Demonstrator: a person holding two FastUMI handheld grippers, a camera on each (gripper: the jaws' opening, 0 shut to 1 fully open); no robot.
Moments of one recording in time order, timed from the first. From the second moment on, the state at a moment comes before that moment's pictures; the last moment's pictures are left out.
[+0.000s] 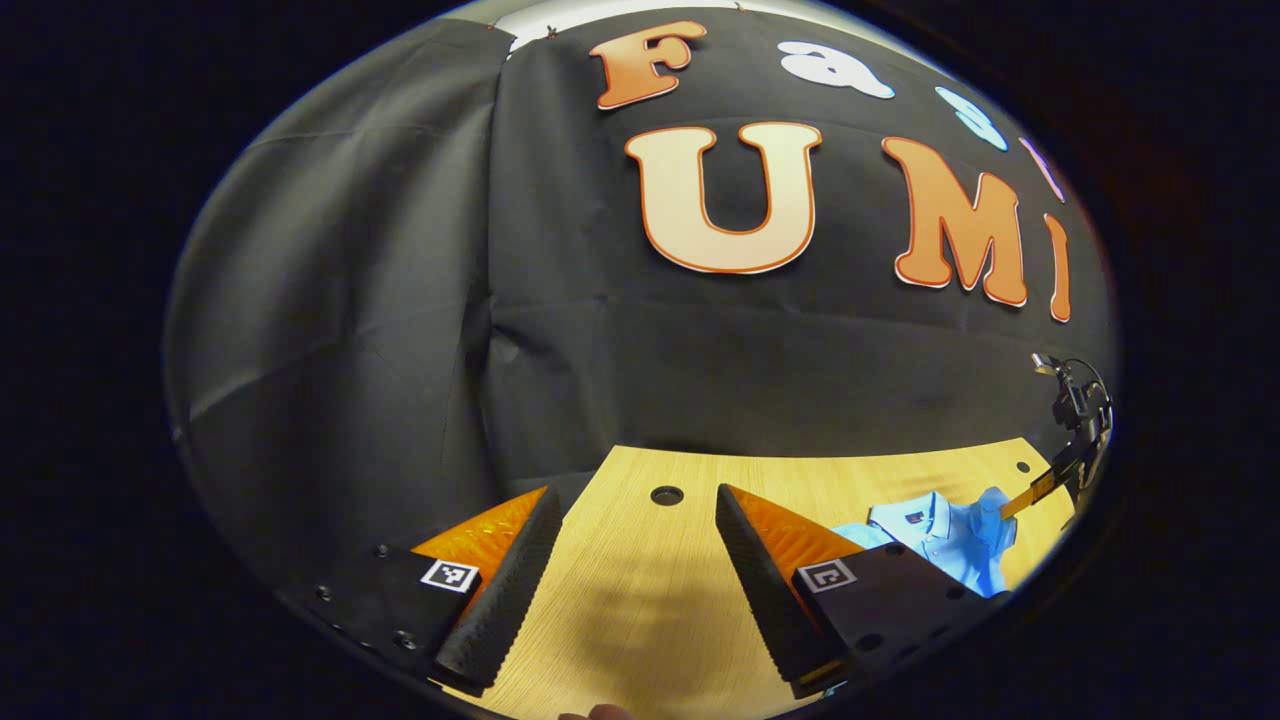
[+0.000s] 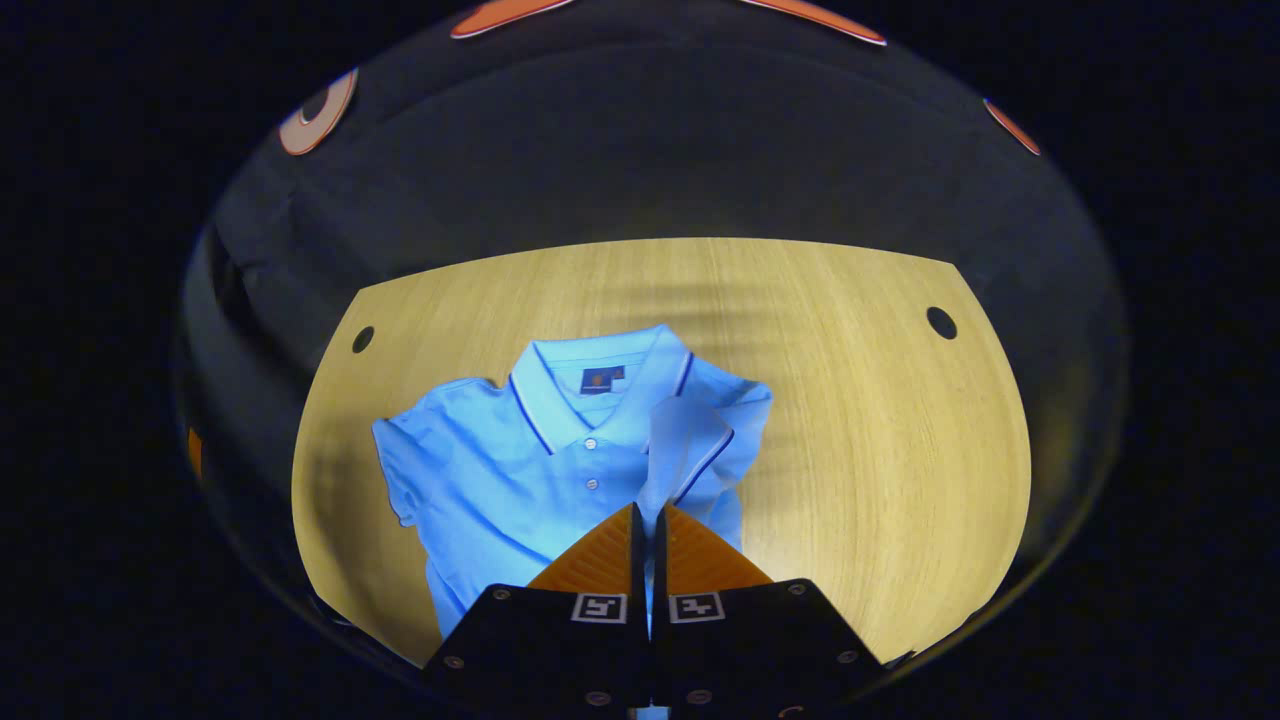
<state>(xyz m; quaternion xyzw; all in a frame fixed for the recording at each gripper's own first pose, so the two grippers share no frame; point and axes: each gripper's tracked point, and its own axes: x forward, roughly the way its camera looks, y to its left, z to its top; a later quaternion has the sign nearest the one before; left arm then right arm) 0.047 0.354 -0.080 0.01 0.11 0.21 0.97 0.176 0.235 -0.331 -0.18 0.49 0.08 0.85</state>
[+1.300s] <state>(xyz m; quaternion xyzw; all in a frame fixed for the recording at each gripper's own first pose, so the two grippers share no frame) 0.089 0.287 -0.181 -0.05 0.29 0.13 0.95 0.121 0.288 -0.297 -0.11 0.47 0.18 0.86</state>
